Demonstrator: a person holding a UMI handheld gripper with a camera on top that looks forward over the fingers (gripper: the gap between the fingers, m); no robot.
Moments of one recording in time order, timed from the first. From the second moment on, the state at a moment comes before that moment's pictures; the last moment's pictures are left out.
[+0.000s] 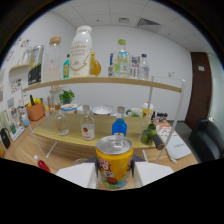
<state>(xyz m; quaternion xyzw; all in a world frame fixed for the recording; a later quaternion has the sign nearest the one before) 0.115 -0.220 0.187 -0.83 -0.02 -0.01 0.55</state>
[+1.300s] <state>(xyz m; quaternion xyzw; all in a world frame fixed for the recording) 0.084 -0.202 0.223 -0.54 -0.55 -0.51 0.38</state>
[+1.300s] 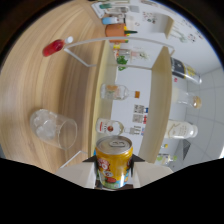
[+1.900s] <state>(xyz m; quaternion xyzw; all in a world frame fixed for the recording) 0.208 -0.237 0.268 -0.75 -0.04 -0.01 0.66</state>
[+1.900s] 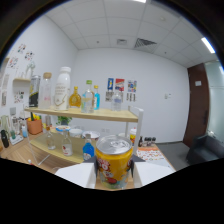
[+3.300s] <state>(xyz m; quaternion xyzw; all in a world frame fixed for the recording) 0.272 -0.250 0.067 -0.86 0.07 -0.03 0.50</state>
